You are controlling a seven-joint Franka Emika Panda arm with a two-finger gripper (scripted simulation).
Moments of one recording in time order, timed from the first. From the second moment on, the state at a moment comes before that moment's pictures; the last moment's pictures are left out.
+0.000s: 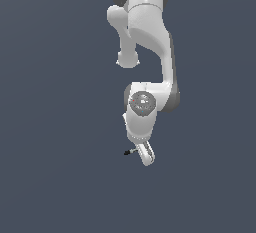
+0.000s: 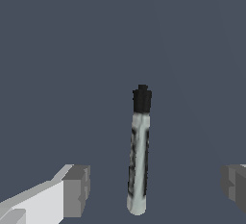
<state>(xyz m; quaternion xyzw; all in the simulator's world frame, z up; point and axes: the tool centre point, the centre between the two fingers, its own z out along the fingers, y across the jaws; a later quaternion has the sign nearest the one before) 0.088 0.039 0.064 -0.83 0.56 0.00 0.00</state>
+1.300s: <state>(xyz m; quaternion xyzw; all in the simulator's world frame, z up) 0.091 0.039 0.010 -0.81 0.58 0.00 0.00</state>
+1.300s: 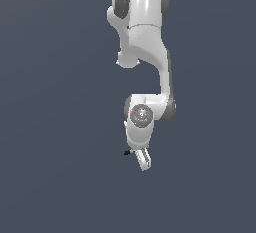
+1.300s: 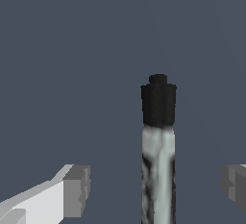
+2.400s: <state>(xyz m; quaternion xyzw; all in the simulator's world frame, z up) 0.092 -0.003 0.022 -0.82 0.58 0.00 0.00</state>
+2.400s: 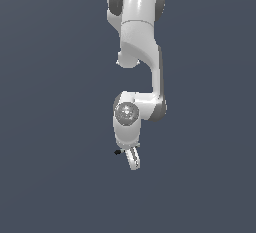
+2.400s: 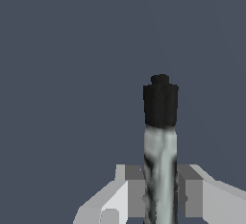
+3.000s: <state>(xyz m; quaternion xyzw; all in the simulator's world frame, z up) 0.098 -0.135 0.062 -0.81 0.58 0.00 0.00</state>
